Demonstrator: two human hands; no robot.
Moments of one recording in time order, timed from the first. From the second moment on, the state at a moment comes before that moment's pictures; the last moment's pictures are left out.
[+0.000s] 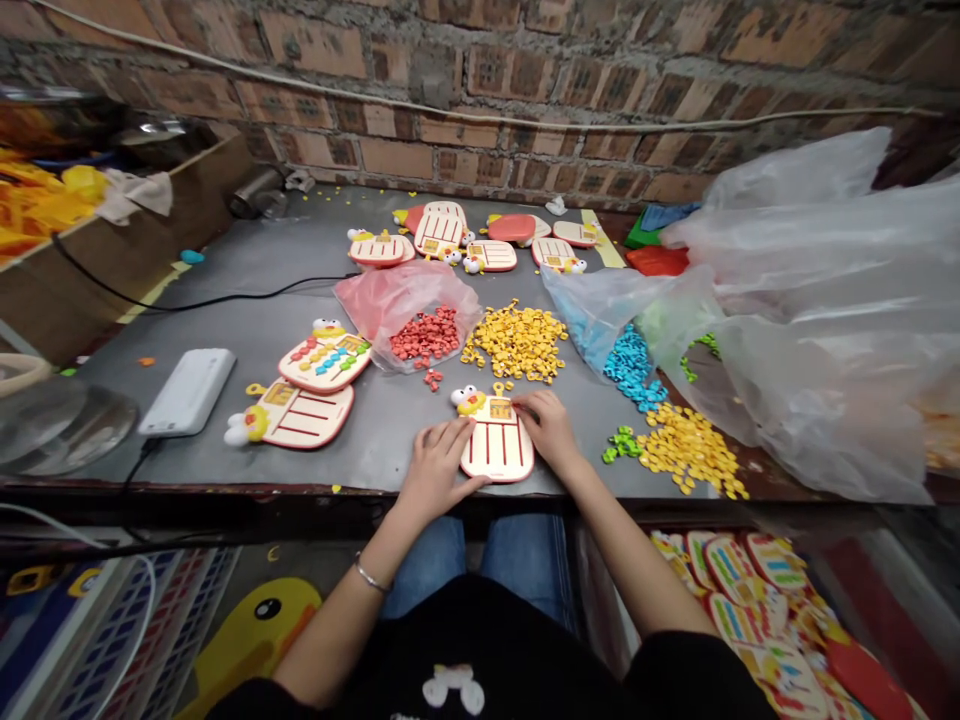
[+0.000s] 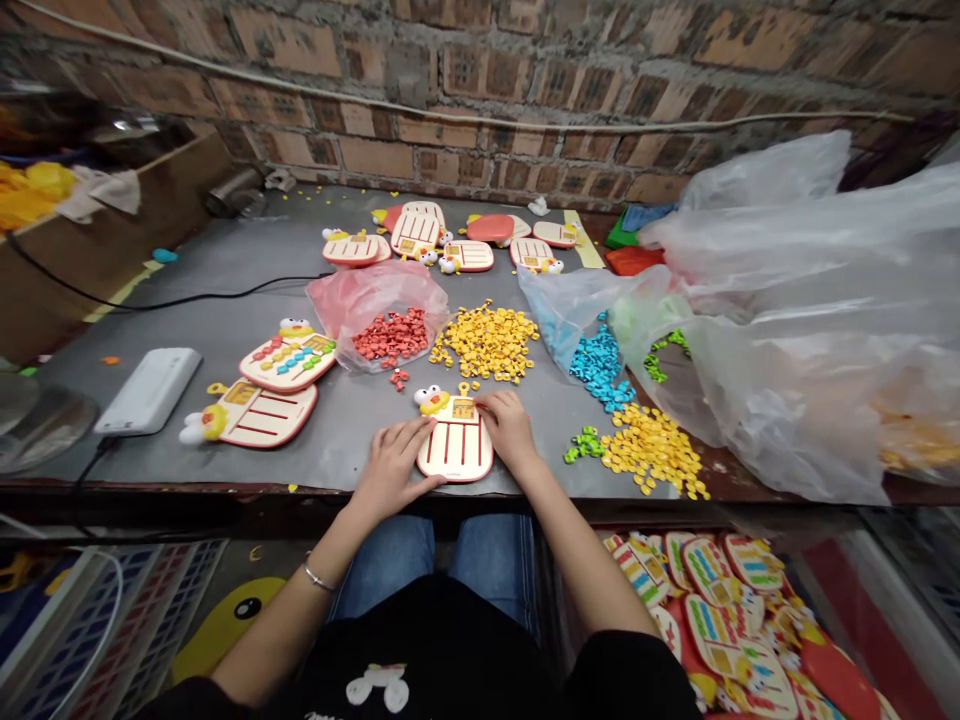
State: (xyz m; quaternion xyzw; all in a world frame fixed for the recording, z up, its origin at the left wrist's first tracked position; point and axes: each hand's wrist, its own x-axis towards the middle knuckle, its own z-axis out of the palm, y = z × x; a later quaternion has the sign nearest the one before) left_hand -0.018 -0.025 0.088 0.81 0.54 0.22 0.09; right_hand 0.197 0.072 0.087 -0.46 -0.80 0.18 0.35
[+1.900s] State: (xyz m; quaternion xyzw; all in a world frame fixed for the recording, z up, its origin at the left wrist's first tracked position) left_hand -0.021 -0.021 0.083 0.81 0.51 0.27 0.14; right_hand 0.209 0.078 0.100 -0.36 -0.85 0.28 0.28
